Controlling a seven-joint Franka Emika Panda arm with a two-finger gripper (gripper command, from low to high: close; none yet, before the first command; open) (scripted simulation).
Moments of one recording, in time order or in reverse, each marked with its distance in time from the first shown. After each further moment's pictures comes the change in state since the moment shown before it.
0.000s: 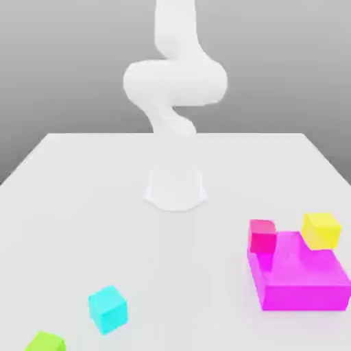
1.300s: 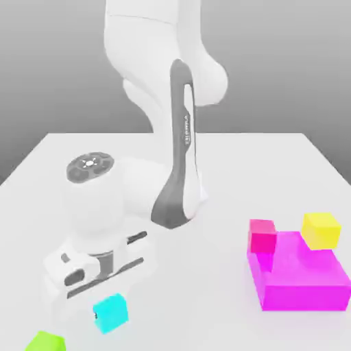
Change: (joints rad) arm -0.036 1.033 -0.178 -0.226 0.247 0.518 -1.042
